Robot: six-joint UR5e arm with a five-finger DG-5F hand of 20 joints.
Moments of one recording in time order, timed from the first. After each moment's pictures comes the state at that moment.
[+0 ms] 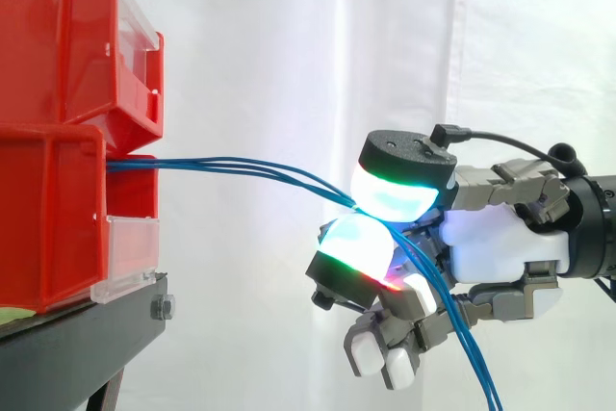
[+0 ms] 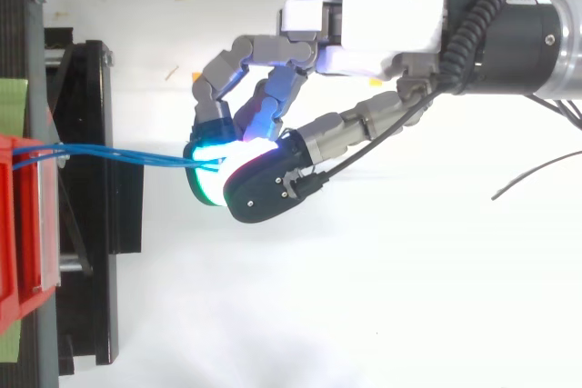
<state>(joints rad) 0.01 -2.28 -1.23 -2.81 -1.58 -0.15</state>
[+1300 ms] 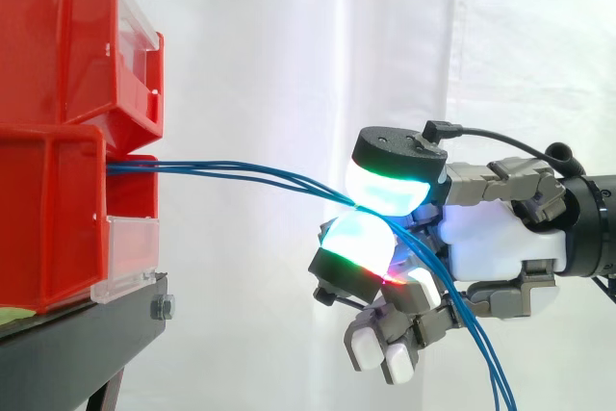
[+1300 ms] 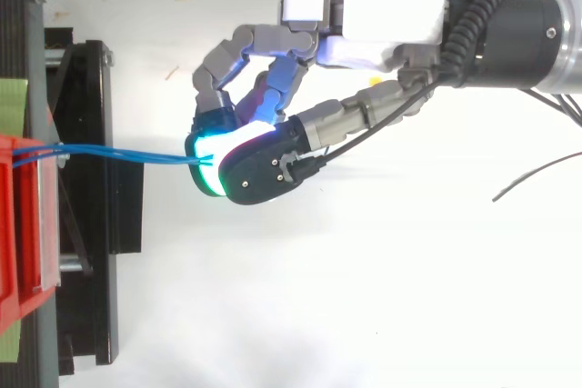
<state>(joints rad) 0.01 -2.28 -1.23 -2.81 -1.57 -0.15</state>
